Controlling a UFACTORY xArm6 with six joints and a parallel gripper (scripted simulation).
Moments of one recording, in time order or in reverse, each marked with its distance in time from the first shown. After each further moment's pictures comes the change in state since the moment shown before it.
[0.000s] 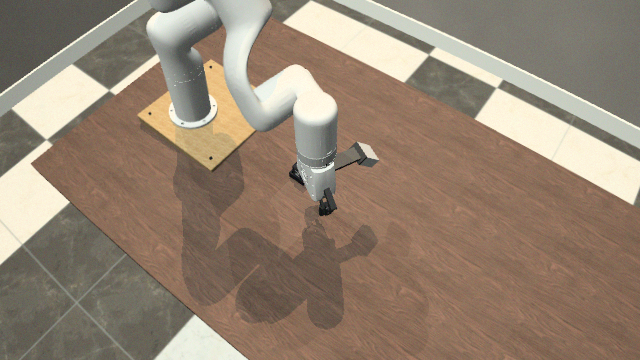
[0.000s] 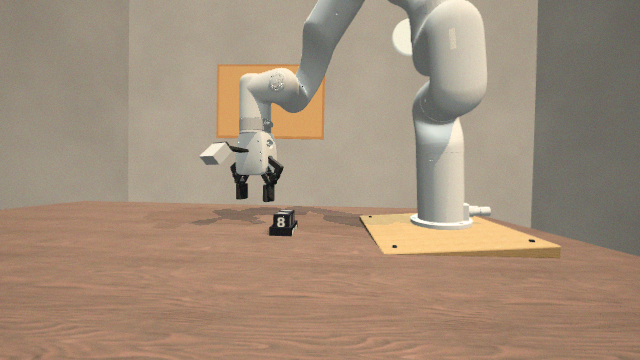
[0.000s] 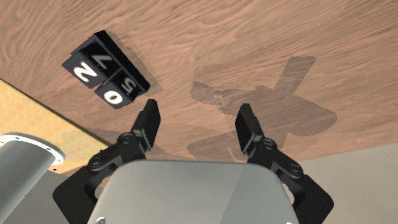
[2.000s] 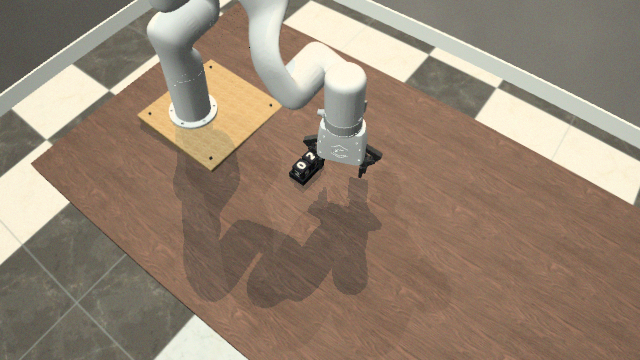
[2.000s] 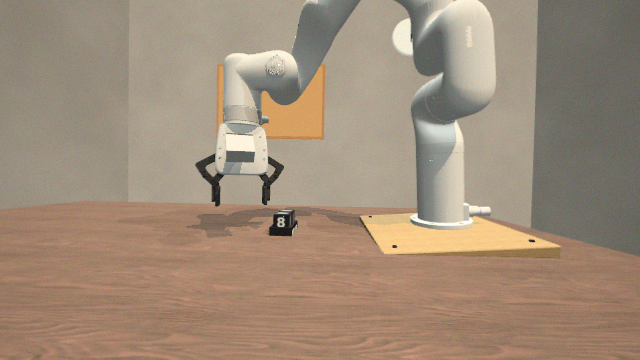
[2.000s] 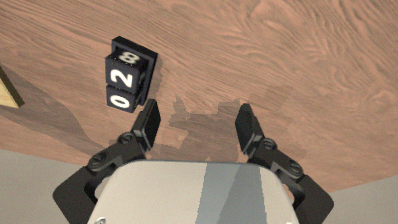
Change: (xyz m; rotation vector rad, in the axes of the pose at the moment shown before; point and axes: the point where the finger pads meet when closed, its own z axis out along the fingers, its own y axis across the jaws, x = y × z) arm 0.077 -0.045 0.000 0.001 0.006 -0.898
